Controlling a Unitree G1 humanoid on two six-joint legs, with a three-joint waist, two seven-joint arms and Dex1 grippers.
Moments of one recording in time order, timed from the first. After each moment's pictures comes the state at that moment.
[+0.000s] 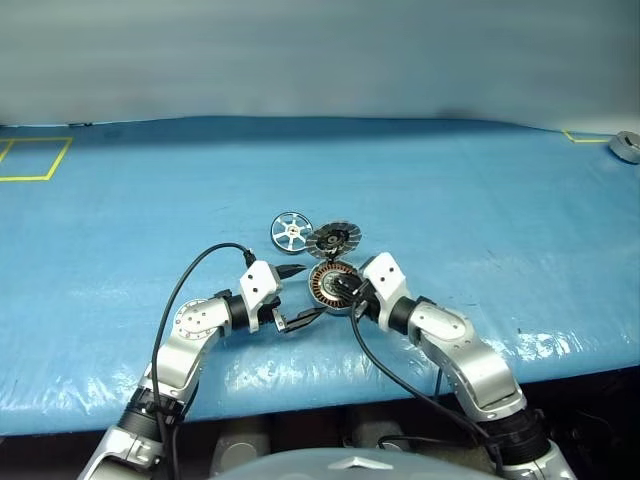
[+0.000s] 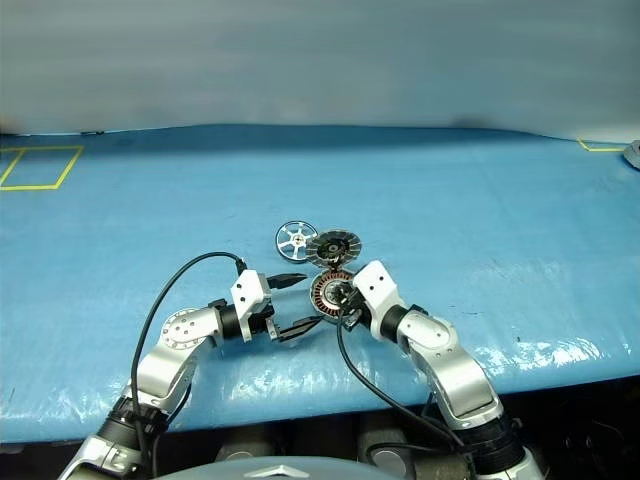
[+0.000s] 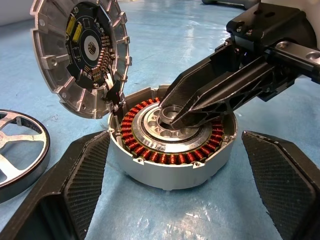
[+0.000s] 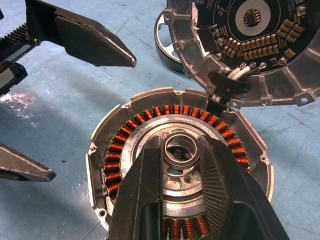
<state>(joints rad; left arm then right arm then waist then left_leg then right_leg) -0.11 0.37 -0.25 0.00 -0.19 0.01 -0.86 -0.06 -0.35 0.26 -0.33 0.16 0.54 0.50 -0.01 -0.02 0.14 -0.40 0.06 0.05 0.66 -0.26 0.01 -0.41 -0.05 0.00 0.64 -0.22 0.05</state>
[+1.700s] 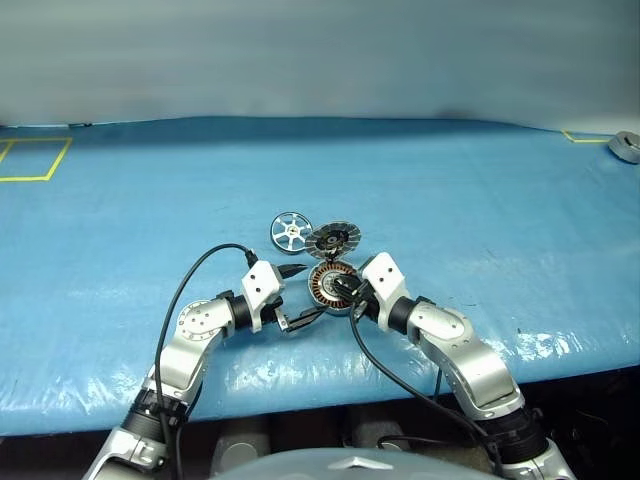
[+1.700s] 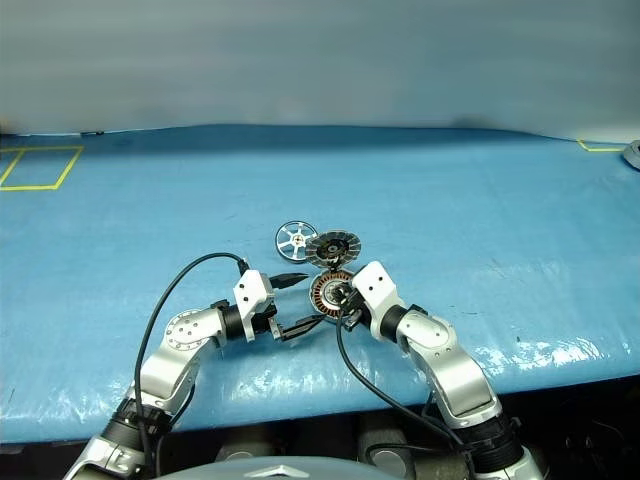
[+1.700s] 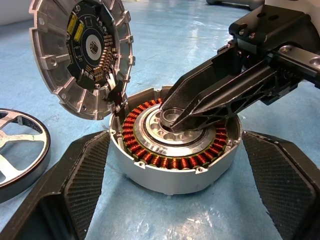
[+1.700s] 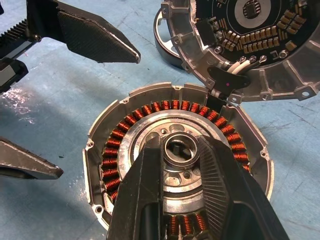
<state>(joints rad) -0.11 0.35 -0.25 0.00 -0.18 0.02 -0.84 -0.06 -0.35 0.26 -0.32 0.15 0.54 0.51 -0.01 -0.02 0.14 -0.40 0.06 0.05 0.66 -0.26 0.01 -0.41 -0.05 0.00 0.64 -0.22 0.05</state>
